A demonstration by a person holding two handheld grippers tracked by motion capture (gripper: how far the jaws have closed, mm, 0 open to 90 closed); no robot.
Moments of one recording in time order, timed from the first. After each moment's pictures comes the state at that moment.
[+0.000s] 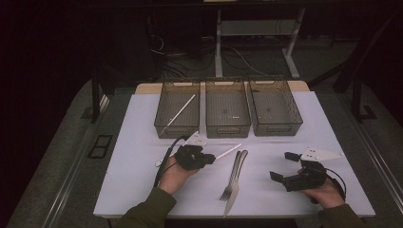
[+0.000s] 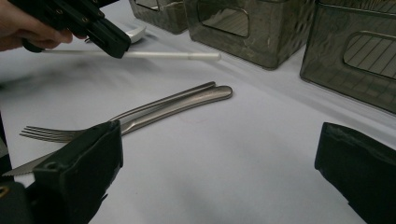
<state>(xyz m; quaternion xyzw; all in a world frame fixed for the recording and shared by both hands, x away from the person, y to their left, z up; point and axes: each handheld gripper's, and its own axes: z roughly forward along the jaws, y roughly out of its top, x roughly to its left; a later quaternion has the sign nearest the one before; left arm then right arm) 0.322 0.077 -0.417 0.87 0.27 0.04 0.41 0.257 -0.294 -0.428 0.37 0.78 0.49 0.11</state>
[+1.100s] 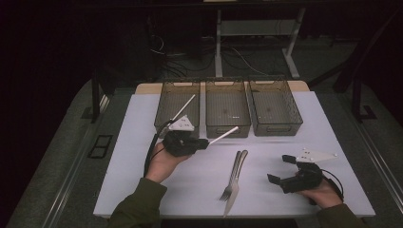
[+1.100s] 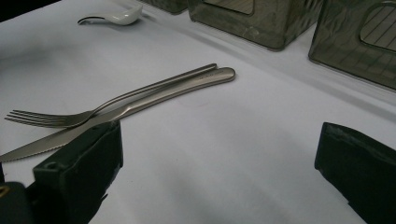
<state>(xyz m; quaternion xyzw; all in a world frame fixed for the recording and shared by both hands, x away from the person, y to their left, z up) 0.336 0.103 -0.365 0.85 0.25 0.06 0.45 0.259 -0.290 -0.438 0.37 0.79 0.47 0.10</state>
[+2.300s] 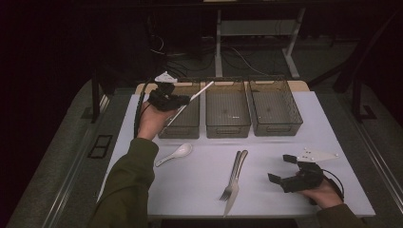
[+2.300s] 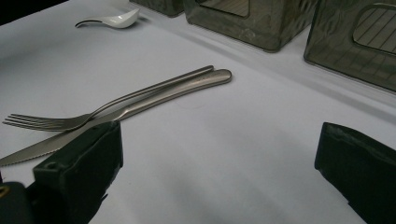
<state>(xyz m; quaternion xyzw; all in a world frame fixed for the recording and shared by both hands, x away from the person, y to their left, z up) 0.439 0.140 -0.312 0.83 0.34 0.15 0.42 0.259 -0.291 -0.437 0.38 0.79 0.47 0.11</state>
